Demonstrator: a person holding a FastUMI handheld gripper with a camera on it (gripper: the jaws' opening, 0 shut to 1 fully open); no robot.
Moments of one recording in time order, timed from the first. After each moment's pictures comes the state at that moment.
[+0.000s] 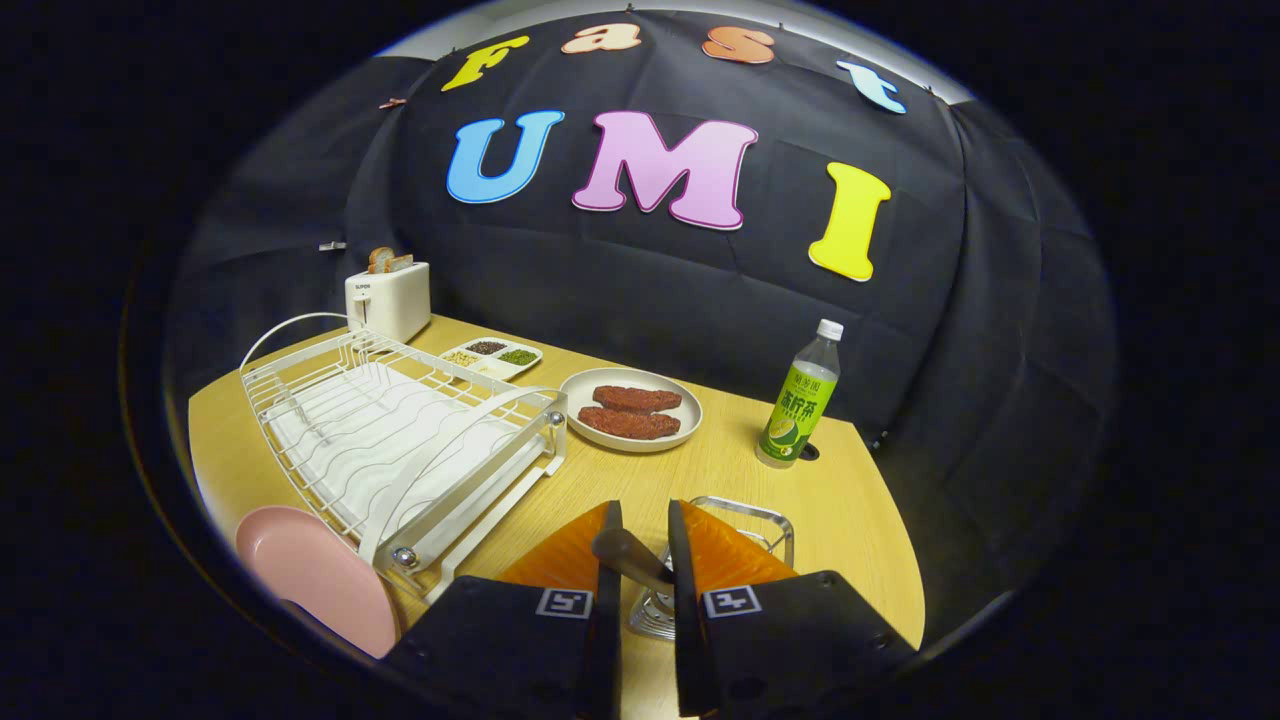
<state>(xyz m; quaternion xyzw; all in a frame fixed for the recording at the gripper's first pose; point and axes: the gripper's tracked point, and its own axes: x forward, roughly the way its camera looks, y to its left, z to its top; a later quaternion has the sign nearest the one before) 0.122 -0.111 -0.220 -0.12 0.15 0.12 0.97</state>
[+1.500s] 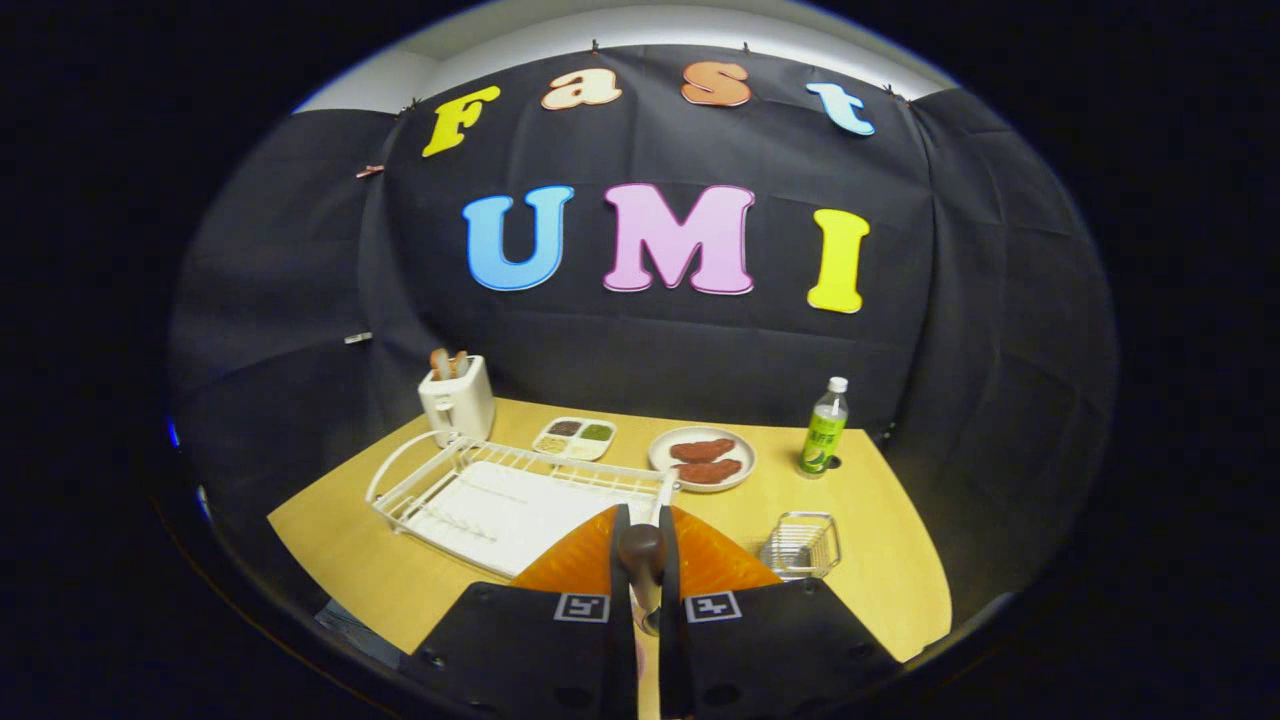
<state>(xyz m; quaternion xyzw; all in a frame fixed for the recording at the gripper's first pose) -0.011 0.029 -0.100 -0.02 0.16 0.13 0.98</state>
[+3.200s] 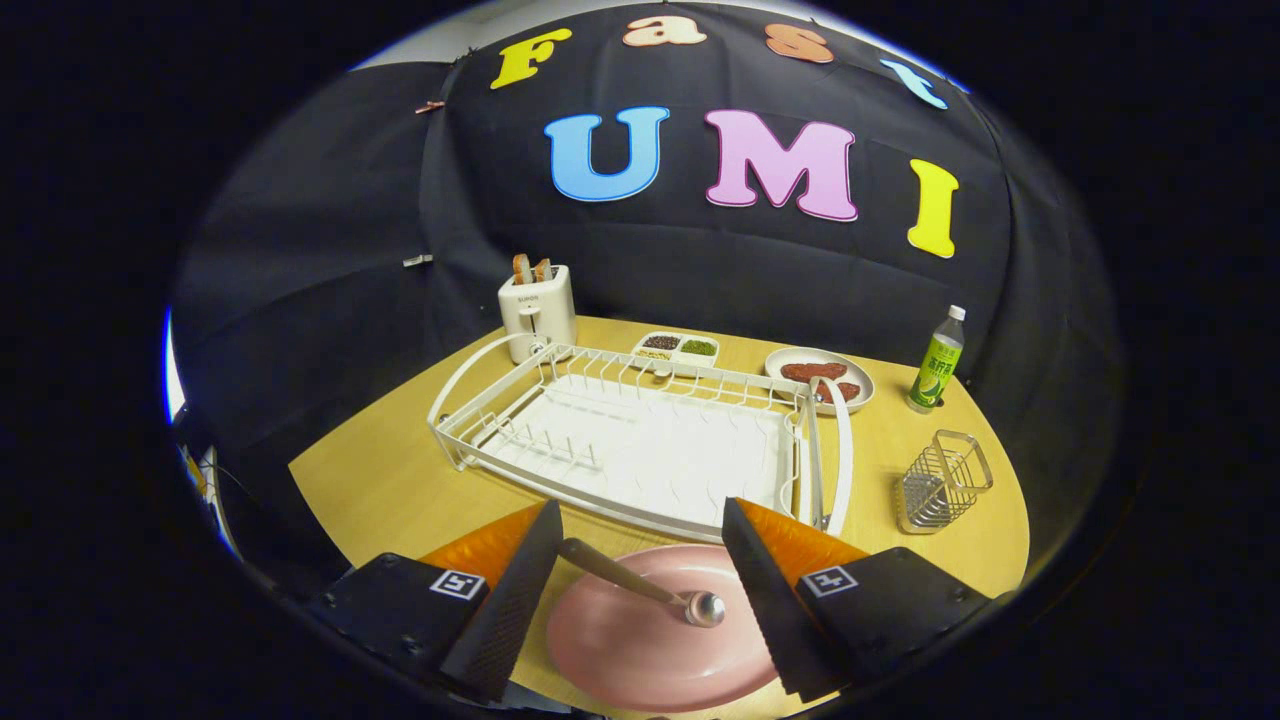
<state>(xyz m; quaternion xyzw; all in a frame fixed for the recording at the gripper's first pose) -0.038 0.147 -0.207 -0.04 0.24 0.20 0.95</state>
